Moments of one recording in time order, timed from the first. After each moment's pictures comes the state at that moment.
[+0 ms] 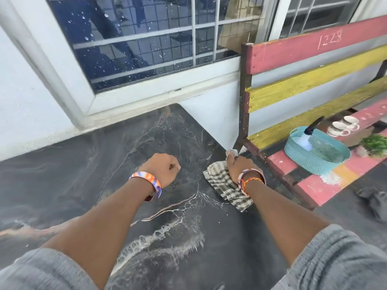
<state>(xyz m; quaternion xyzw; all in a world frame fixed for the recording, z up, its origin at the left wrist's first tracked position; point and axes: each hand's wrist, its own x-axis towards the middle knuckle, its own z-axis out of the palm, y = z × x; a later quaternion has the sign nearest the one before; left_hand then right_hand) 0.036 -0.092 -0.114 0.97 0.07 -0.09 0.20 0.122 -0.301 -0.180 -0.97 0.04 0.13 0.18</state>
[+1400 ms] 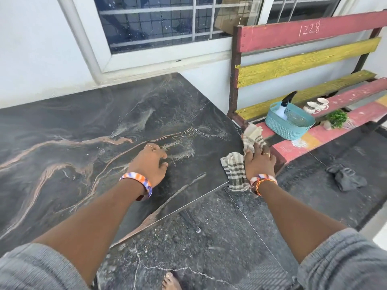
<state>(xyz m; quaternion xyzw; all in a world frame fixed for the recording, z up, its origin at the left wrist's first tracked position) -0.178 -0.137 -0.137 0.98 0.11 -0.03 0.19 -0.073 -0.403 -0.201 -0.98 0.06 0.02 0.18</state>
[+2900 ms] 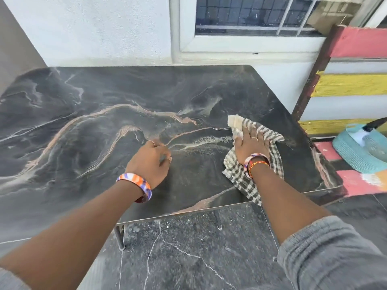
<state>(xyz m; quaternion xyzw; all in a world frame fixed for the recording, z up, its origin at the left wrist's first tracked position) -0.280 -0.061 -0.136 0.93 0.27 0.06 0.25 -0.075 -0.227 -0.182 -0.98 -0.17 0.09 0.08</state>
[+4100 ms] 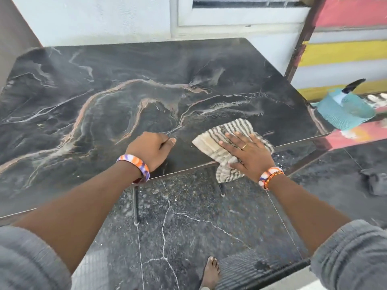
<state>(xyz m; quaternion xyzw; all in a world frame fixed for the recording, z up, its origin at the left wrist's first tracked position) -0.373 -0.018 -0.139 0.96 0.15 0.03 0.23 -0.230 -0.269 -0.186 -0.88 -0.46 0.04 -0.09</state>
